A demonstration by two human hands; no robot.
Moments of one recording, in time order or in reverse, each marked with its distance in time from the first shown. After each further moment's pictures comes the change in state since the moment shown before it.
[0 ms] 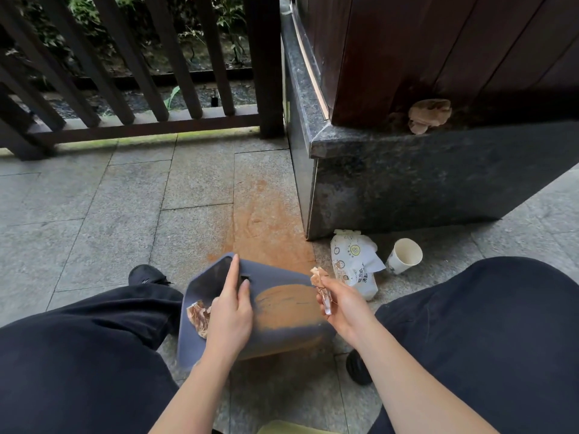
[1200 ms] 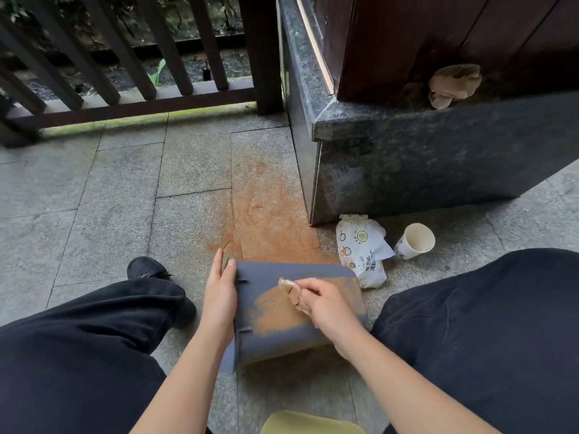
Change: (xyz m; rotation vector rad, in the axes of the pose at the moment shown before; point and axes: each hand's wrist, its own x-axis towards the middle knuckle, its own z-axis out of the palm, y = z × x) left_hand 0.050 -0.004 0.004 -0.521 -0.042 -0.373; right_hand -0.013 0.013 0.041 -0.746 -0.093 -0.262
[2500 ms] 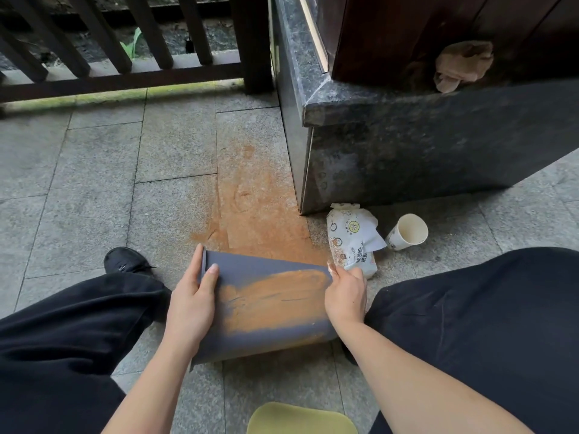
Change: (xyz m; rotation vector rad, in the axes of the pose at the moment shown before) left_hand -0.003 0.001 -0.027 0.480 0.023 0.156; right_hand 0.059 0.065 -0.035 -0.614 0.551 0.102
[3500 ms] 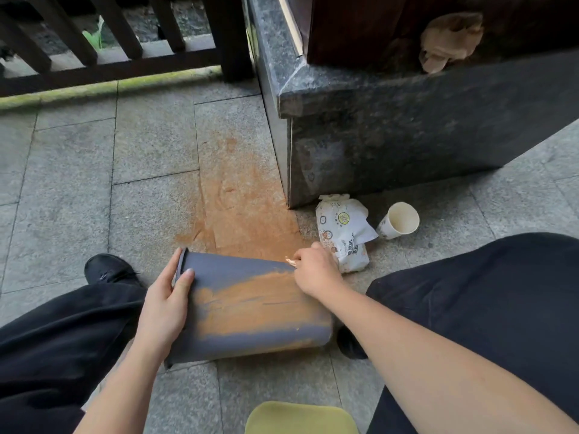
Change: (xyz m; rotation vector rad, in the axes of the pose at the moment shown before) left_hand 0.032 -0.023 -0.005 0.048 -0.054 0.053; right_hand 0.036 -0.045 -0.008 -0.239 -0.373 -0.188
